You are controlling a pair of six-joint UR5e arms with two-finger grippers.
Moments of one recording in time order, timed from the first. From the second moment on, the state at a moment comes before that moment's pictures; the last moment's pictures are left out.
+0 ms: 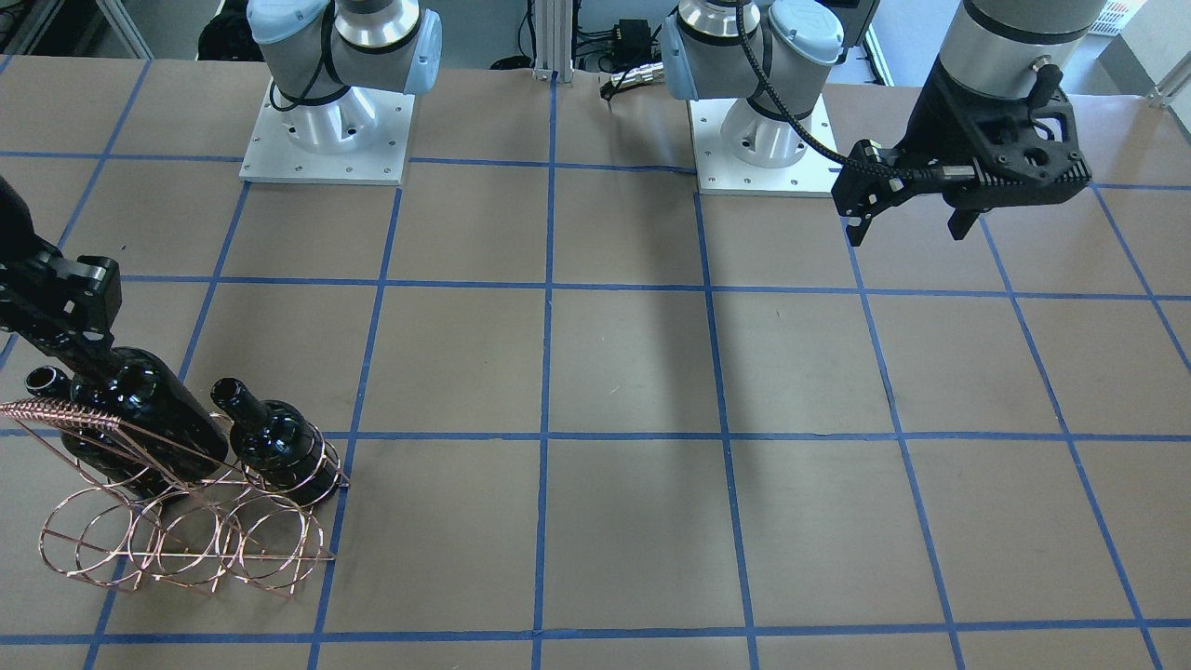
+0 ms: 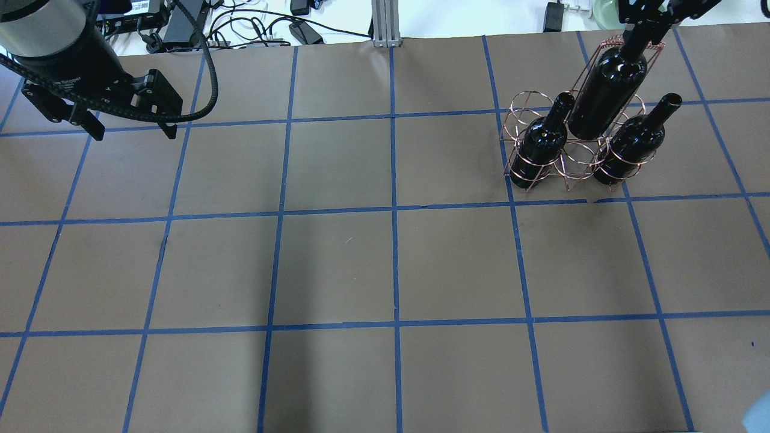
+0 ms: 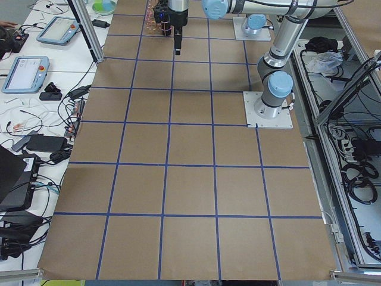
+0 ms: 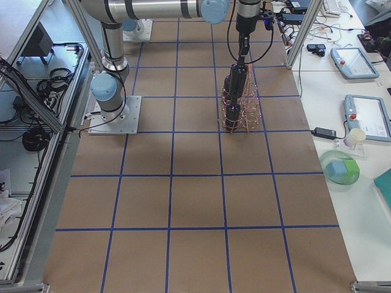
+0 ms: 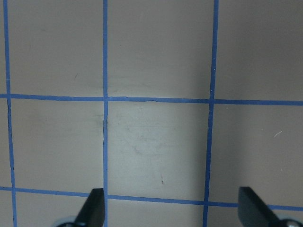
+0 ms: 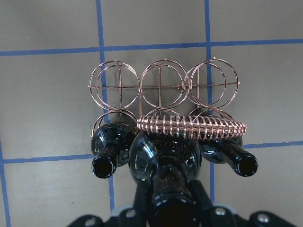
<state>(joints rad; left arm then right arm) -1.46 -1.54 -1.54 -1.58 1.67 0.07 1.41 -1.33 1.21 -1.52 -1.61 -0.12</state>
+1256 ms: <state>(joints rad) -1.48 -1.54 -1.54 -1.58 1.67 0.07 1.41 -1.32 1.28 -1.56 -1.63 -0.16</state>
